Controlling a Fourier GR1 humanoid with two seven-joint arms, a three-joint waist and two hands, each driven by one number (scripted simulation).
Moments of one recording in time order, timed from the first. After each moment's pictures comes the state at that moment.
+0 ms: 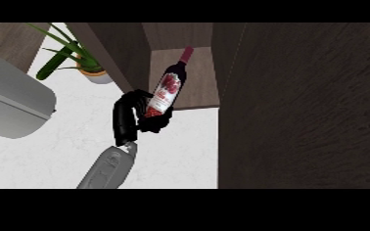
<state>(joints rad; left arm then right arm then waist) -0.32 0.07 -0.34 -1.10 -0.18 0.84 -0.02 0.39 -0.16 0.09 -2.37 -0.35 0.38 0.13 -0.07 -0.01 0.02</state>
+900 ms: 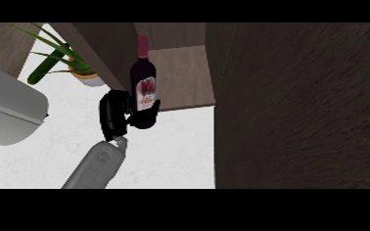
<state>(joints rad) -0.35 0.15 -0.33 -1.08 -0.24 0.94 -0.01 0.40 -0.17 0.11 -2.36 -0.36 0.41 0.12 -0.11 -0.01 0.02</state>
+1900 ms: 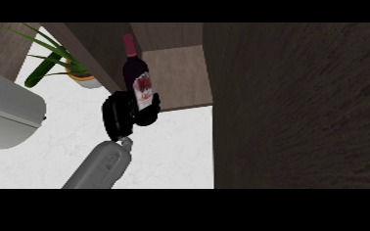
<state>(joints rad) -0.38 0.15 -0.41 -1.02 -0.45 1.02 0.23 0.37 -0.17 0.11 -2.35 -0.38 0.43 0.12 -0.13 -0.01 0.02</state>
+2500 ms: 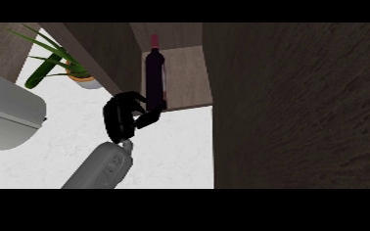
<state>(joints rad) -0.38 0.16 -0.46 -1.01 -0.64 1.03 0.37 0.37 -0.19 0.10 -2.35 -0.39 0.44 0.12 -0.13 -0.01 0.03</state>
